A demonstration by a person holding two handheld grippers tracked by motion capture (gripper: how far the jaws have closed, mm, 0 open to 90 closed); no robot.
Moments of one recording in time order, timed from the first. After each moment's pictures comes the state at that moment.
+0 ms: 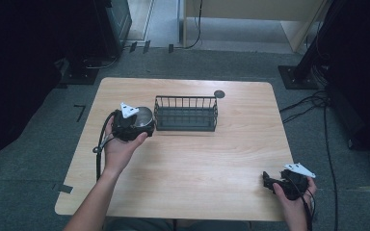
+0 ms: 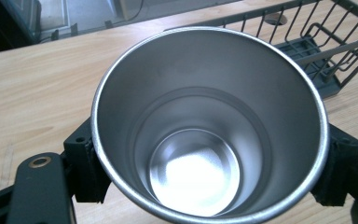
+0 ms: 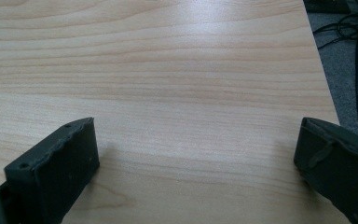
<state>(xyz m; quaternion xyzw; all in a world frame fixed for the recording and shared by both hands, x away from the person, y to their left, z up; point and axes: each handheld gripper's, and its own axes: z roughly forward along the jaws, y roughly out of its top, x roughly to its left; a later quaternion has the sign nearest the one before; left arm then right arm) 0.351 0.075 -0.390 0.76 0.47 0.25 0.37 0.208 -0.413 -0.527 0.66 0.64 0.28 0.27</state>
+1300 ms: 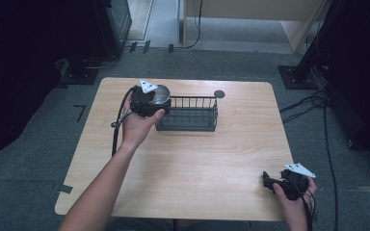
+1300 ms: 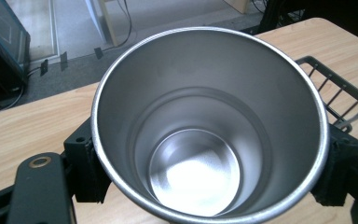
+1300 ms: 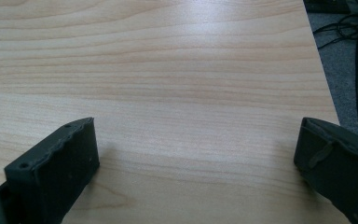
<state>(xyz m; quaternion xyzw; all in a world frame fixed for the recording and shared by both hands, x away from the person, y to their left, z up) 0.410 0.026 -0.366 0.76 0.45 0.26 0.39 0.208 -0.413 -0.527 0.66 0.64 0.28 0.27</state>
